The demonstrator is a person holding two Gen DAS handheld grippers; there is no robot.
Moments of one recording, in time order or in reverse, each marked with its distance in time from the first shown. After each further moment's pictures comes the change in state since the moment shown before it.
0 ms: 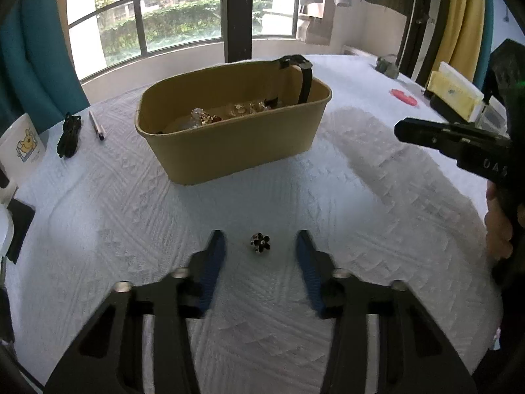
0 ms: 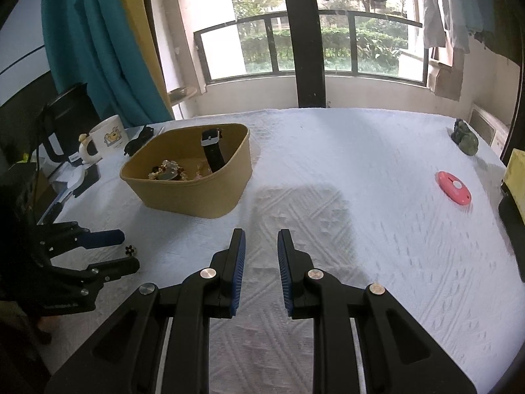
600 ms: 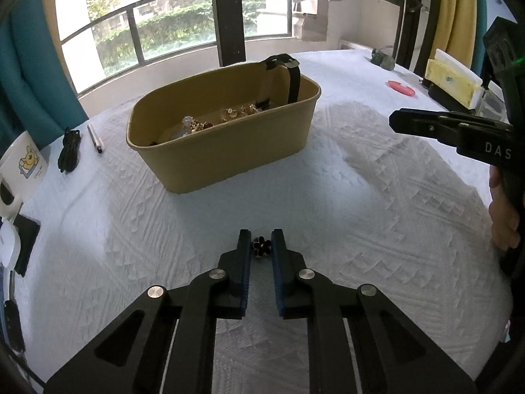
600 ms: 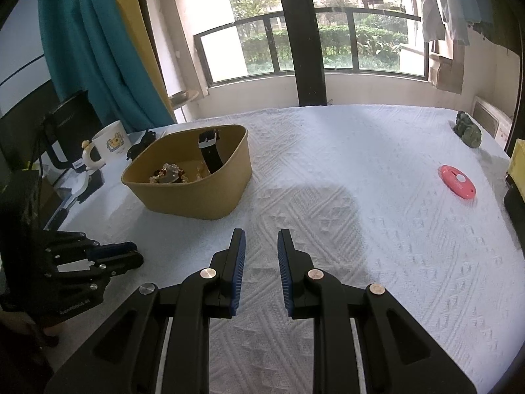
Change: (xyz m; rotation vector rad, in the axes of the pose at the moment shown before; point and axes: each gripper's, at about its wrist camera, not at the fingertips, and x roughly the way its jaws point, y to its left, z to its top) left arm -0.002 -0.009 0.003 0.054 -0.011 0.027; right arm 0.000 -0.005 0.001 0.028 -0.003 0.031
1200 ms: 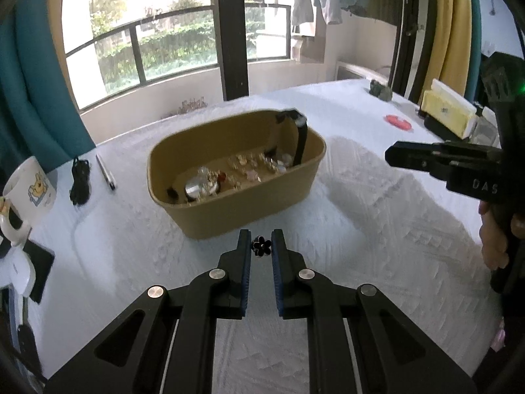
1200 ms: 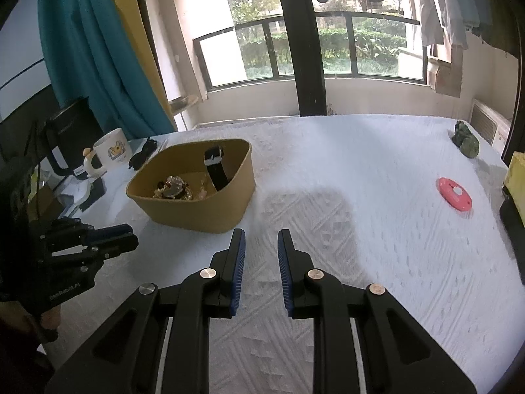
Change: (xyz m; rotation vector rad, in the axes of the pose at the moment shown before) left arm -0.022 0.013 0.027 -0.001 -0.100 -0.014; right arm -0.006 0.007 0.013 0.000 -0.016 -0.009
